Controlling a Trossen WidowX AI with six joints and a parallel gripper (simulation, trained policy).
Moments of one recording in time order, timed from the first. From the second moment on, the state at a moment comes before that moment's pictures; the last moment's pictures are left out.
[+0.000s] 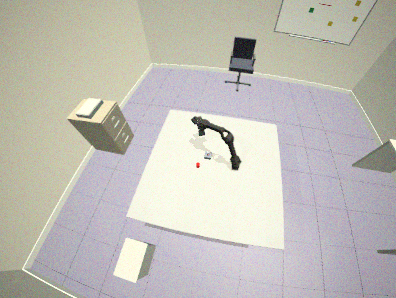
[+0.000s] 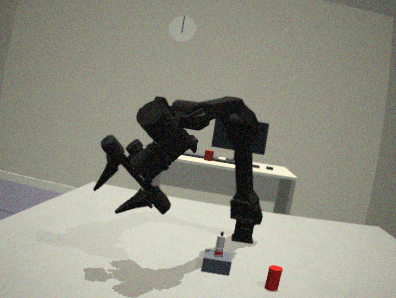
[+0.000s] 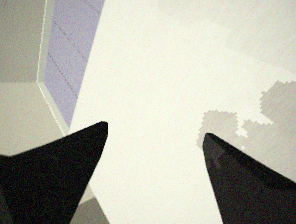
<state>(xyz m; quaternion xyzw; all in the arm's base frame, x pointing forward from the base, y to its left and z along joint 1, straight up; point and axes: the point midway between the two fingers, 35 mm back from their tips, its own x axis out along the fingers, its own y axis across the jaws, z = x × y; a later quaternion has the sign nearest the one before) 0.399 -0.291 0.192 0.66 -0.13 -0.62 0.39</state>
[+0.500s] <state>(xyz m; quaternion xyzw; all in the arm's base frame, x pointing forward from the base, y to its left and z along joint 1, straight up) 0.424 -0.233 0.181 0.70 -0.08 -0.61 0.36</state>
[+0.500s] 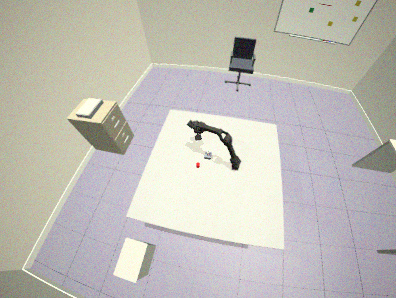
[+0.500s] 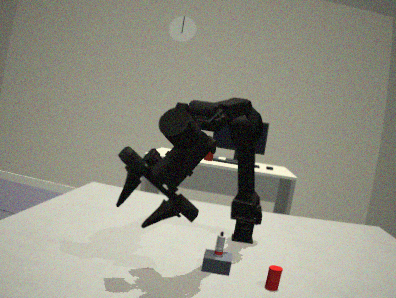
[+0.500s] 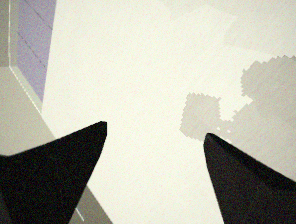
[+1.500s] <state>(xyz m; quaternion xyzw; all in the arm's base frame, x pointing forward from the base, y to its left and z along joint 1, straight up) 0.443 -0.109 0.161 0.73 0.03 -0.62 0.29</state>
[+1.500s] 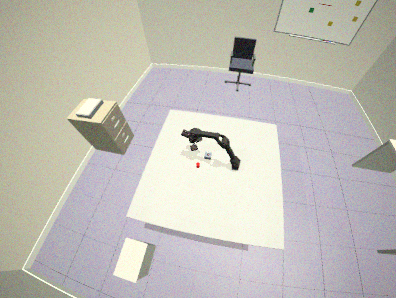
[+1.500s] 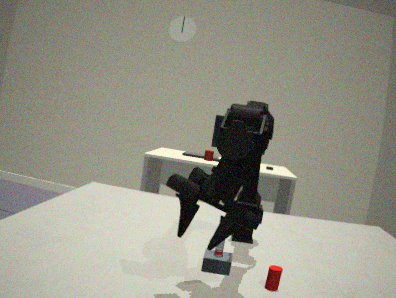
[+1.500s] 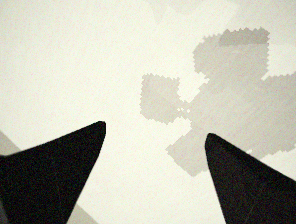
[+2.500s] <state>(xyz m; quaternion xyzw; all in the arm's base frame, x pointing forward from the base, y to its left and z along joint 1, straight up) 0.422 -0.002 0.144 0.71 0.14 -0.65 0.22</state>
